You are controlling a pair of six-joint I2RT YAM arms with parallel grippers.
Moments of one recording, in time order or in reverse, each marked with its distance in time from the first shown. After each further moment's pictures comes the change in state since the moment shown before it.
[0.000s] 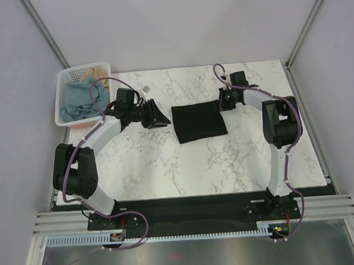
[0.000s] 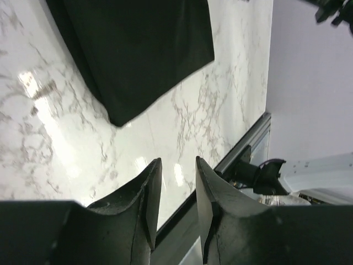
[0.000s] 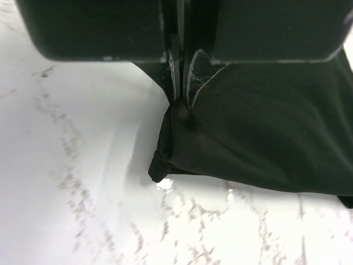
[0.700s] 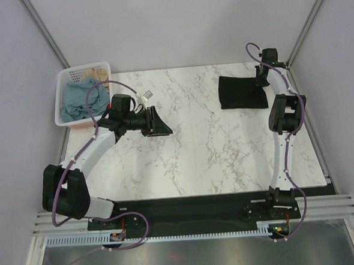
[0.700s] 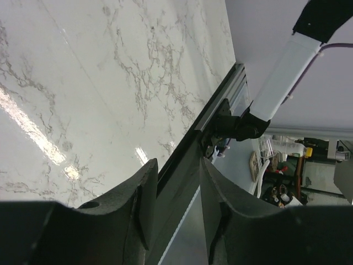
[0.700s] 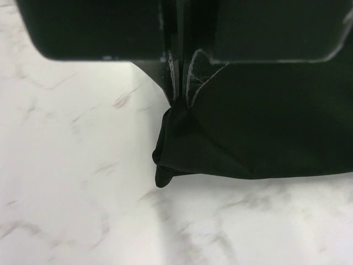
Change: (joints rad) left arm -0.032 -0.228 -0.147 -0.037 0.193 0.090; right arm -0.256 0.385 0.765 -0.354 0.456 -0.218
